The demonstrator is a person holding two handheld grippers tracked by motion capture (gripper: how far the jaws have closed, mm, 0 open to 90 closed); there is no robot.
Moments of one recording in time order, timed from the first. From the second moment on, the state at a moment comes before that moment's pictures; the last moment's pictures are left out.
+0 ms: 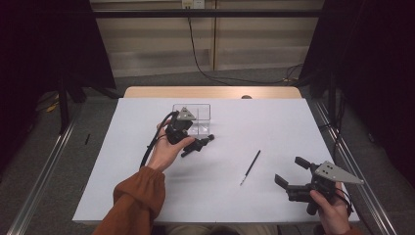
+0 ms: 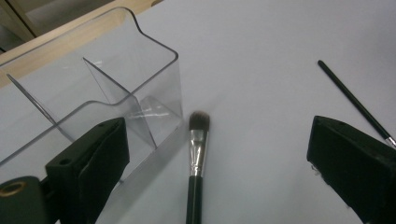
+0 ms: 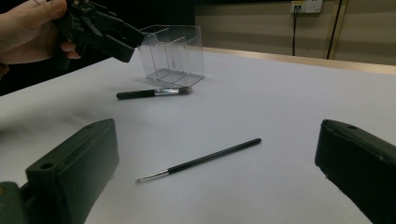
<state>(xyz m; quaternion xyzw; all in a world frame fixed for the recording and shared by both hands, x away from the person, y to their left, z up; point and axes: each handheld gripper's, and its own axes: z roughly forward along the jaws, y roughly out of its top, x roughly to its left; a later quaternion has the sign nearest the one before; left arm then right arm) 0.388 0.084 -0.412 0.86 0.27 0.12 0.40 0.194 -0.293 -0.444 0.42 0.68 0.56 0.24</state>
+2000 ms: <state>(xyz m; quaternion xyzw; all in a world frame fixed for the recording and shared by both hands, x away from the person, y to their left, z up) 0.434 0.038 -0.447 0.95 0.27 0.03 0.13 0.195 -0.292 -0.445 0.42 0.68 0.55 0.23</state>
